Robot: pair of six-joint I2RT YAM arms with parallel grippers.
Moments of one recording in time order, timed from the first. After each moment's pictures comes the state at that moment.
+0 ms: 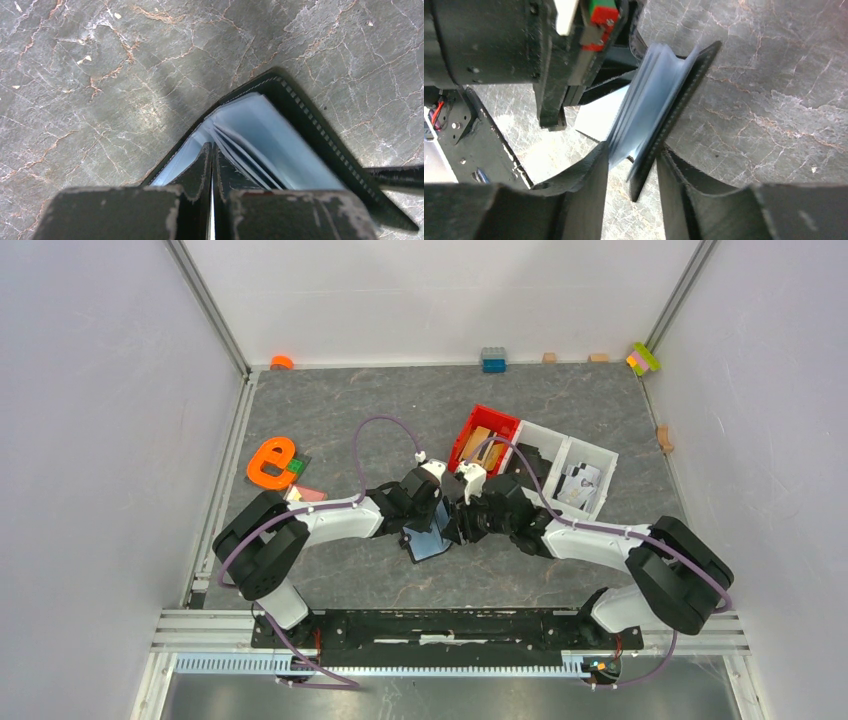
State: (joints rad) left arm -0.85 1.64 0.84 -0.12 -0.16 -0.37; right arm 0.78 1.41 0.56 0.24 -0.27 0.34
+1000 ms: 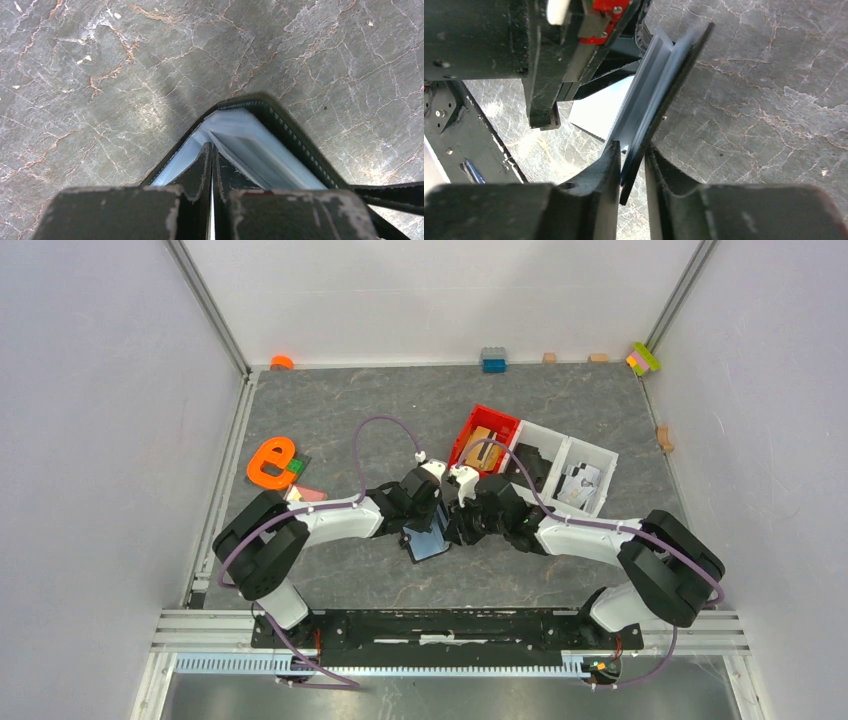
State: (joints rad) left arm -0.85 1.64 0.84 -0.12 -0.16 -0.37; right arm 0.80 1.45 0.62 0.15 -0.26 0.29
